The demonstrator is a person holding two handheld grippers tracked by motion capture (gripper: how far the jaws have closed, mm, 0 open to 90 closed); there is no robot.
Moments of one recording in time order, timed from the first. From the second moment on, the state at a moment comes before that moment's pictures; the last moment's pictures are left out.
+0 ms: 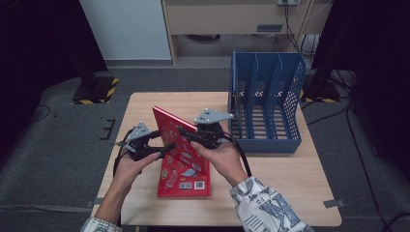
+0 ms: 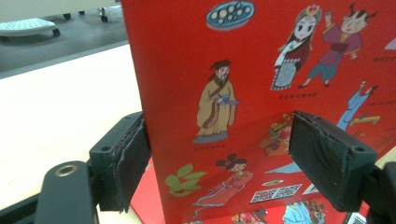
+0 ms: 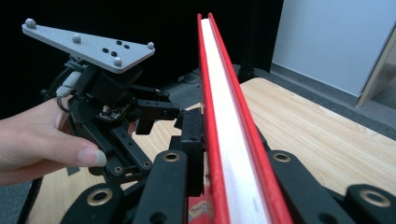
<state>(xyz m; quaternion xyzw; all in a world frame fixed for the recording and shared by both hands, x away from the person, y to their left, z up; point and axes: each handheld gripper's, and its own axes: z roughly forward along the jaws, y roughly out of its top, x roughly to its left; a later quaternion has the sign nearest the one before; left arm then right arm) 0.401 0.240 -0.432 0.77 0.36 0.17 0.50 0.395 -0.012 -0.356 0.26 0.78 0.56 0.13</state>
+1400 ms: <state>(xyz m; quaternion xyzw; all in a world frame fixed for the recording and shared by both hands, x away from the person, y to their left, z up) 0.398 0.325 -0.516 0.74 0.52 0.22 0.37 0.424 -0.037 -0.339 0.32 0.75 0.56 0.16</state>
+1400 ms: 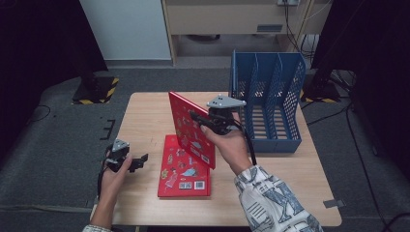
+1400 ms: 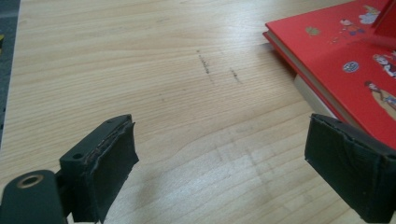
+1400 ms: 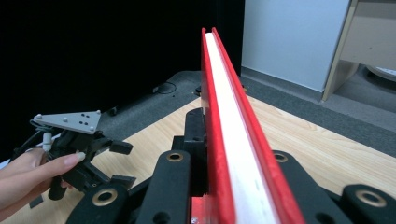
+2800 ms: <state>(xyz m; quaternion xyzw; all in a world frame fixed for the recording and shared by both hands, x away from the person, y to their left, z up) 0.398 0.315 -0.534 0.77 0.52 0.20 0.30 0.385 -0.100 -0.328 0.32 0.74 0.57 0.18</state>
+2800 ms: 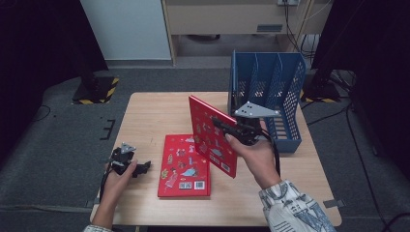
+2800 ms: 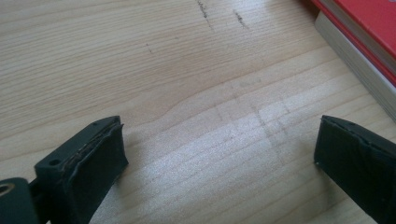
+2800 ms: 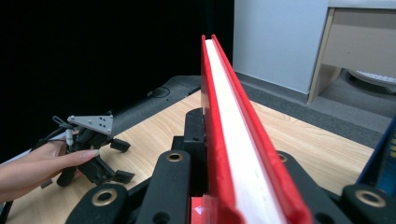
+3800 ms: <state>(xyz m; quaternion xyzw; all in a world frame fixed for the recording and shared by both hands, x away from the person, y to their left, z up) 0.394 0.313 -0.537 0.77 0.52 0.21 0.31 0.332 -0.182 -0.327 0.36 0.72 0.56 0.20</state>
